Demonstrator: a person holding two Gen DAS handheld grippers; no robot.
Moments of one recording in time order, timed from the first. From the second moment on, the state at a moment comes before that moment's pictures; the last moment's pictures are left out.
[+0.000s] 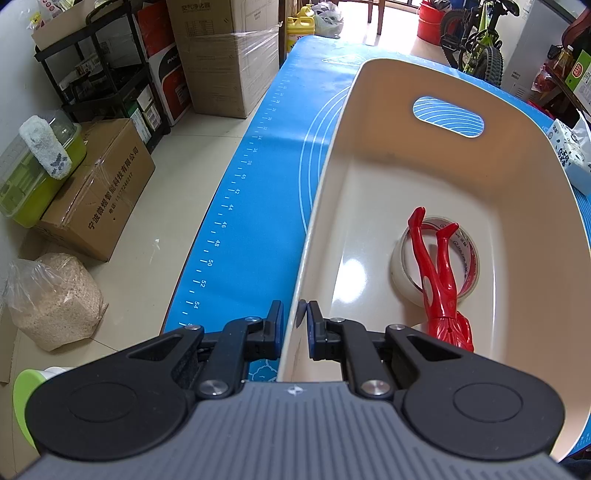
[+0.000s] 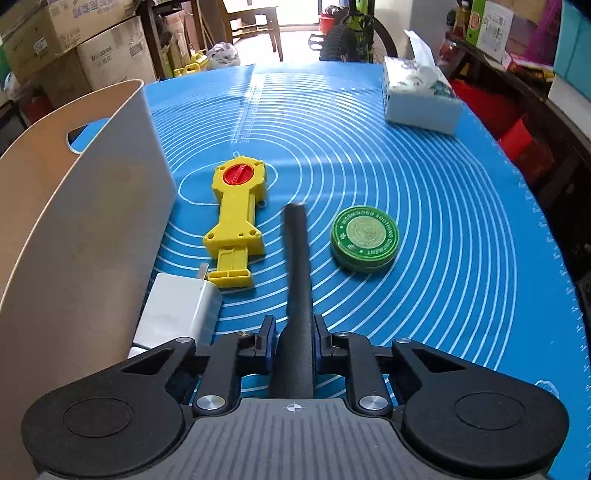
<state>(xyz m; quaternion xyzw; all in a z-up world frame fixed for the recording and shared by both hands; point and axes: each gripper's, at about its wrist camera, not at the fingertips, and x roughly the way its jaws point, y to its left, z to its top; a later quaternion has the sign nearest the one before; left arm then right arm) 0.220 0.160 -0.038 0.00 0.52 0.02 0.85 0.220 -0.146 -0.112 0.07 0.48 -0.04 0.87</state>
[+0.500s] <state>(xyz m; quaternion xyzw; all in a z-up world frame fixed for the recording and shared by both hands) 0.220 0.160 -0.038 -0.01 0.52 0.02 0.85 0.201 -0.162 -0.059 0.11 0.41 -0.05 0.90</state>
